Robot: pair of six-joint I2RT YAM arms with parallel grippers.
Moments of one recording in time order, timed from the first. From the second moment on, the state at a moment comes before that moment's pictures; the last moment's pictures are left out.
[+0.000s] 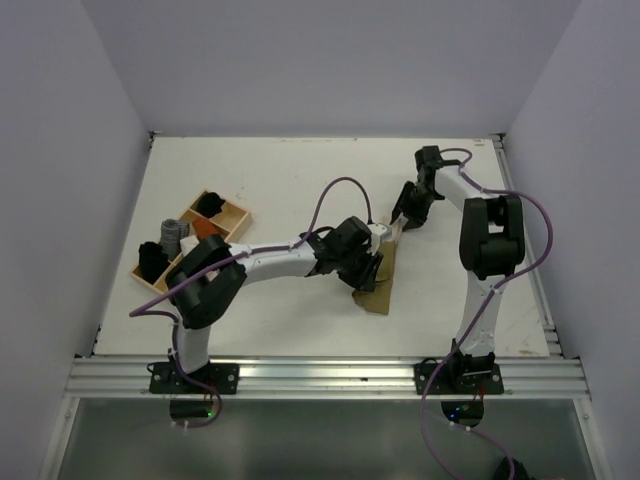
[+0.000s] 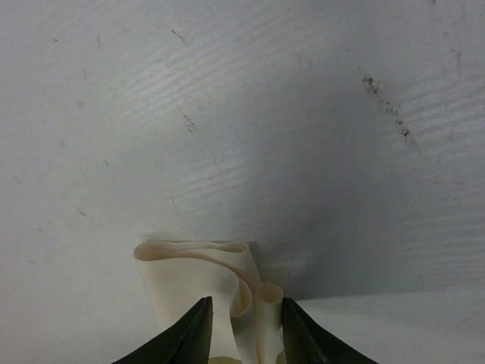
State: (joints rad) left arm -0.95 1.91 1.26 -0.24 0.23 -0.36; right arm 0.11 2.11 1.58 -0.79 -0.16 0.59
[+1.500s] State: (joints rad) left arm -0.76 1.80 1.27 -0.23 0.30 -0.36; right arm 0.25 1.76 1.07 -0.55 -0.50 0.60
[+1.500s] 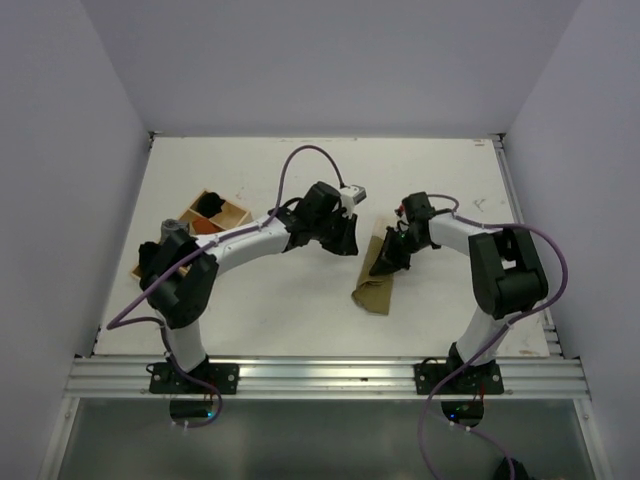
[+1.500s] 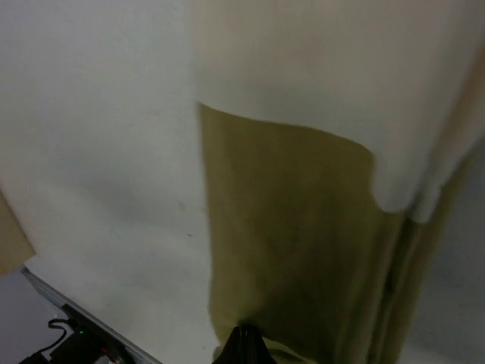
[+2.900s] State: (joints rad) left arm -0.90 1.92 1.11 -0.09 0.39 -0.41; right arm 0.15 1.74 0.98 -0.64 -0.51 0.50
